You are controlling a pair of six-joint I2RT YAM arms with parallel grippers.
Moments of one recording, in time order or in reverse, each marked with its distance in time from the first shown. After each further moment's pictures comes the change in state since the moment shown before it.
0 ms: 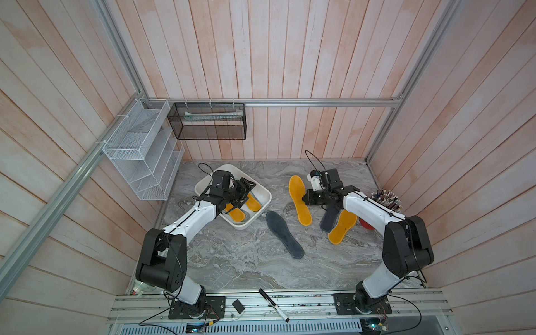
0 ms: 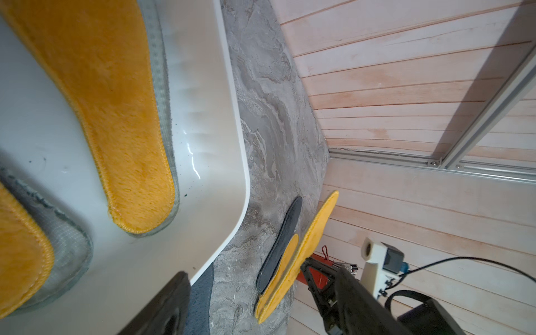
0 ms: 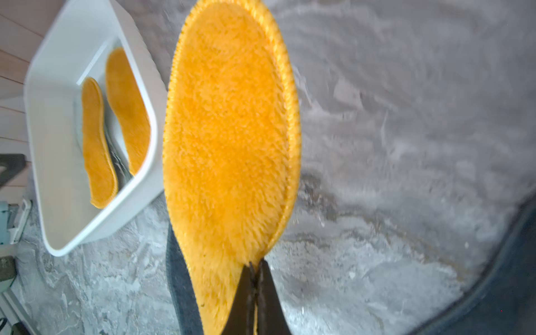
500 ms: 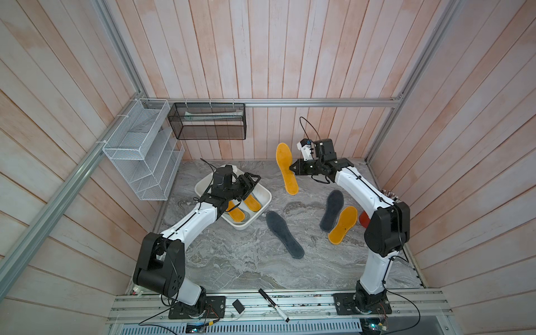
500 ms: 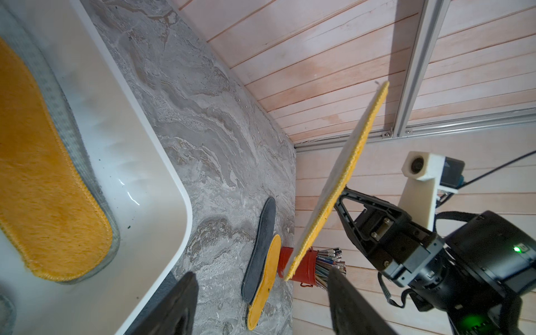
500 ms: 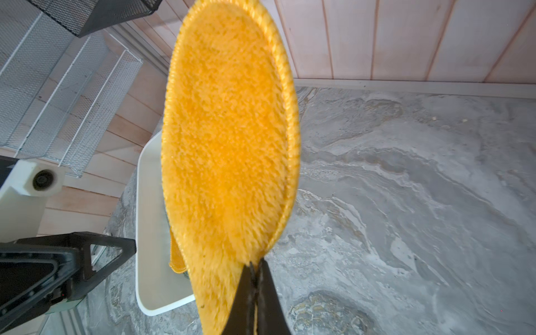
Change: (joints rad) left arm -0.051 -0.037 0.000 0.148 -0.010 0.075; right arm 0.029 0.258 0.529 -0.093 -0.152 0.015
